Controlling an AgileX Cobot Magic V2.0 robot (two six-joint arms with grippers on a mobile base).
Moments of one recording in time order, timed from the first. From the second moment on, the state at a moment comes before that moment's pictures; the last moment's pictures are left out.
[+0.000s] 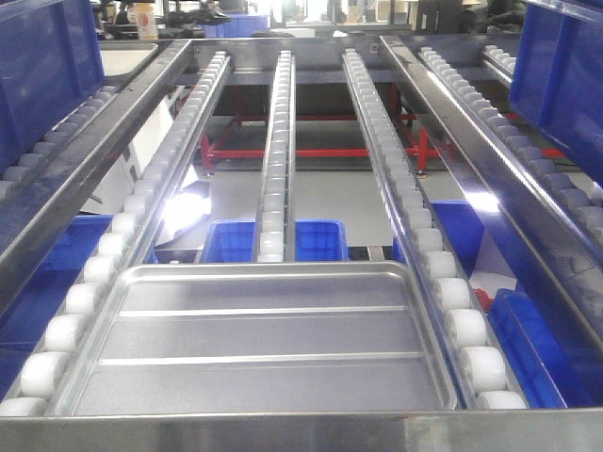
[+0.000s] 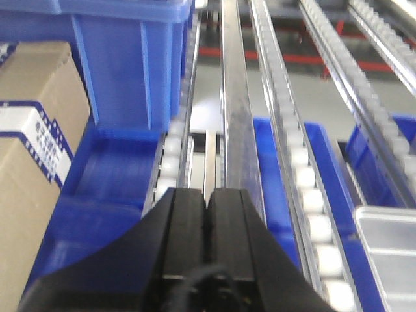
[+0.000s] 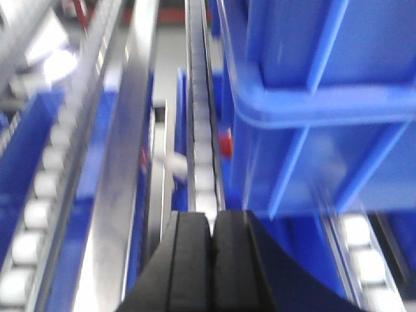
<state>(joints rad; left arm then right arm) -0.05 0.01 -0.18 0.00 0.43 -0.02 -0.08 0.24 -0.25 -0.09 0.43 0.14</state>
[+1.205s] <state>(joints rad) -0.05 1.12 -0.62 -0.23 0.85 -0.02 -0.08 0.80 -0.49 0.16 0.76 0.14</state>
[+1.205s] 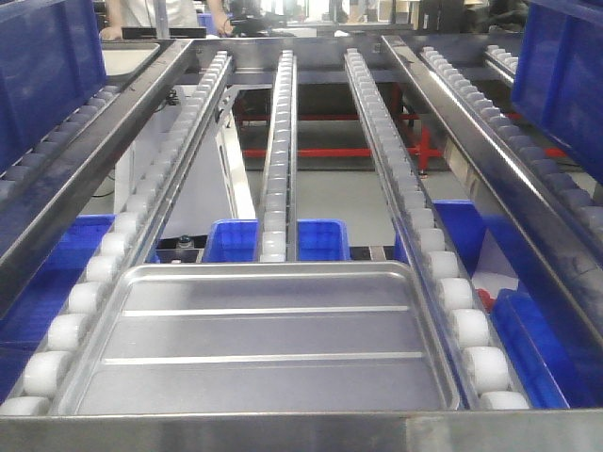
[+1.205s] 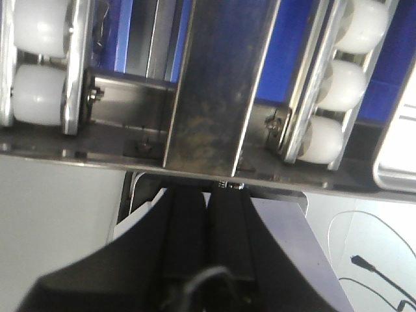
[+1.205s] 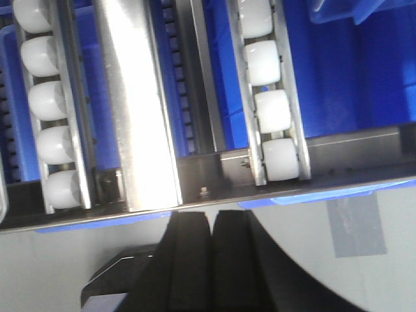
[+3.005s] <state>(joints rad) -0.60 1.49 -0.90 0.06 0.65 -0.60 0.63 1.62 -0.95 -0.14 0.66 0.79</state>
